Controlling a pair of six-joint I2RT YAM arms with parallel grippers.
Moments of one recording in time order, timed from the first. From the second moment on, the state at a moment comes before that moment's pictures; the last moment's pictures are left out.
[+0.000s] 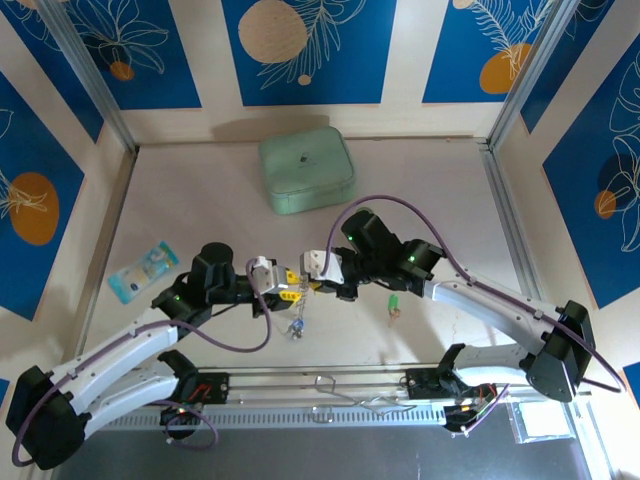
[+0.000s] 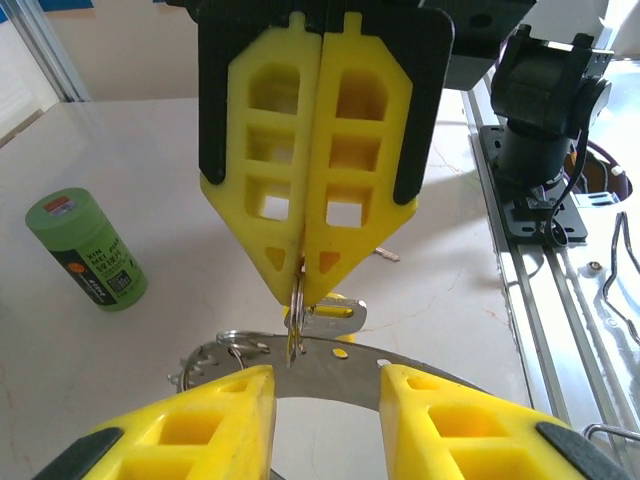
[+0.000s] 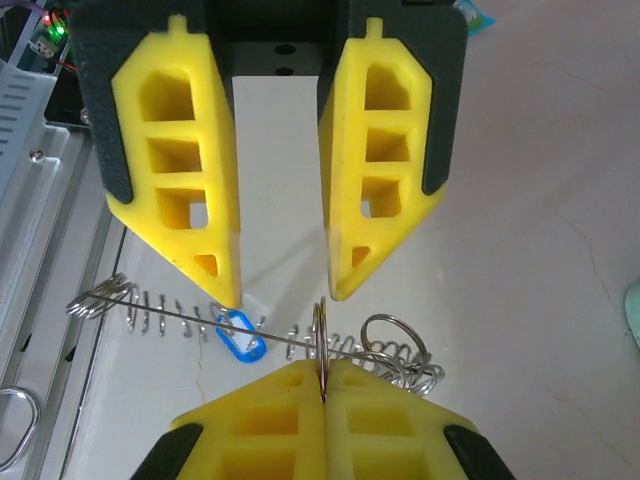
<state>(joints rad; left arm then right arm) -0.68 0.88 0.53 -0.07 0.67 0.39 0.89 1.23 1.04 -0.60 -0.41 -0.65</state>
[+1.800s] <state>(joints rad) -0.69 0.88 0.46 0.12 0.72 0.34 0.78 1.18 0.90 -0.47 -0.65 -0.53</state>
